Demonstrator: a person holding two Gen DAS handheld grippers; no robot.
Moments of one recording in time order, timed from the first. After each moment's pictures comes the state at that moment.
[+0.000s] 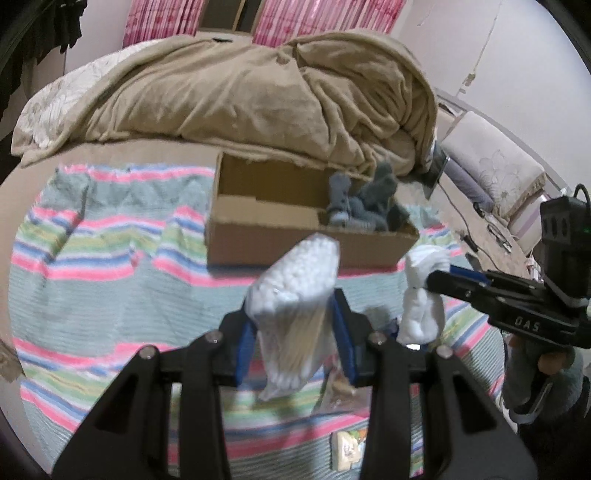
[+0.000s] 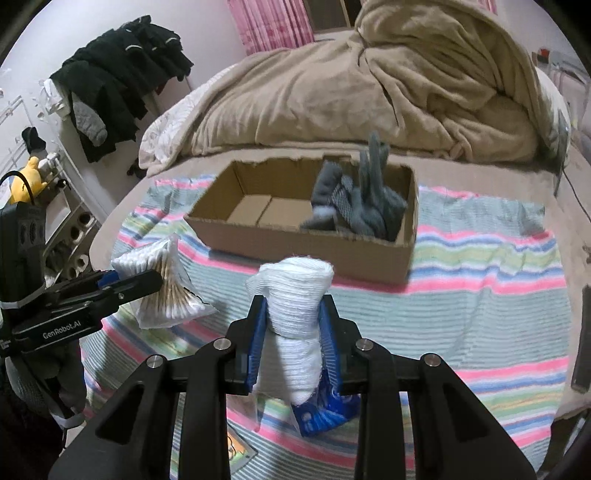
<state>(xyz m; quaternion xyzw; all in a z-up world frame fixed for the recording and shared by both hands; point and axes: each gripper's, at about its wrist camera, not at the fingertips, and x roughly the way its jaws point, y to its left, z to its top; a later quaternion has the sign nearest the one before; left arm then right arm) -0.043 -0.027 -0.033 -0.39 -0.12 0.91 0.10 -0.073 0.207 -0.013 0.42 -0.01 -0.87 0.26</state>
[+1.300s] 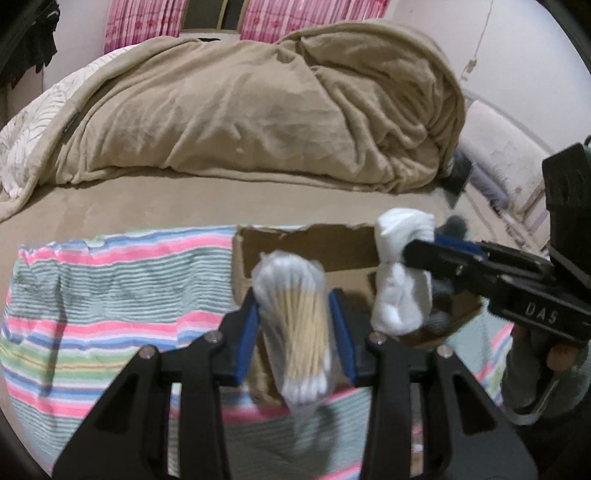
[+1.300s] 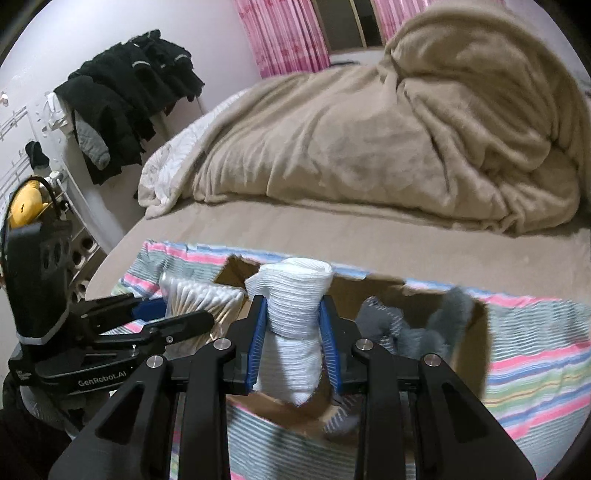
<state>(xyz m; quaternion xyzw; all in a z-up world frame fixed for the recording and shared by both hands) -0.176 -0.058 -0.046 -0.40 -0.08 0.91 0.10 -0.195 0.135 -0.007 0.38 -0.03 -0.88 0.28</state>
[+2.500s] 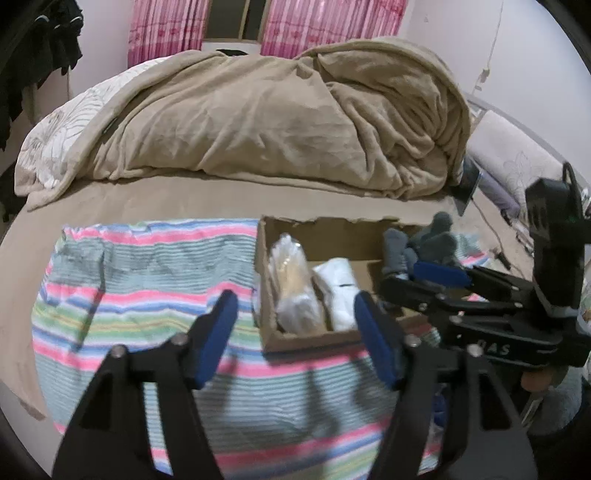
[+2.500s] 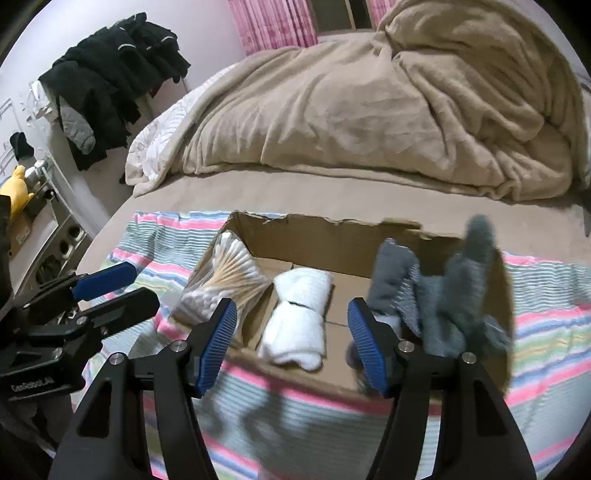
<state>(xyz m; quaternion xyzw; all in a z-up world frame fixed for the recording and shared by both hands) -0.117 -0.063 -0.017 -0.38 -0.09 0.92 0.06 -0.167 0.125 -0.018 0.41 -0.01 -0.87 0.25</state>
